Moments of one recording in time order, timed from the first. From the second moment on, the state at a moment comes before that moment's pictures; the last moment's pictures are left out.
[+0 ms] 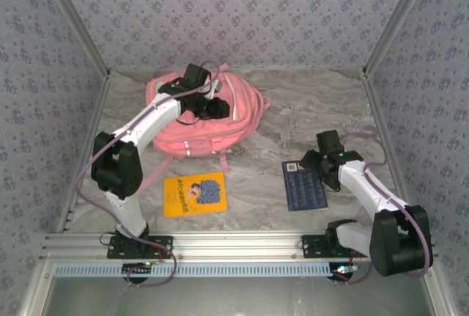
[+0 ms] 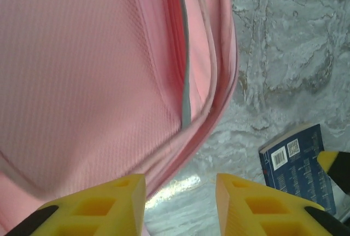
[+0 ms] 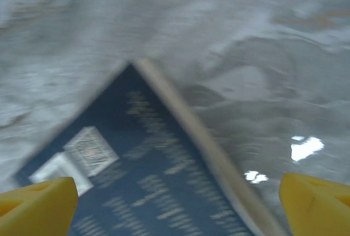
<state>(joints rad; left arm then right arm) -0.50 1.80 1.57 -0.72 0.36 -0.41 0.16 1.16 0.61 -0.67 0.10 0.80</state>
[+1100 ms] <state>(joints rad) -0.83 1.99 1.23 -0.38 0.52 -0.61 0.33 1.16 0.44 -0.30 -0.36 0.86</state>
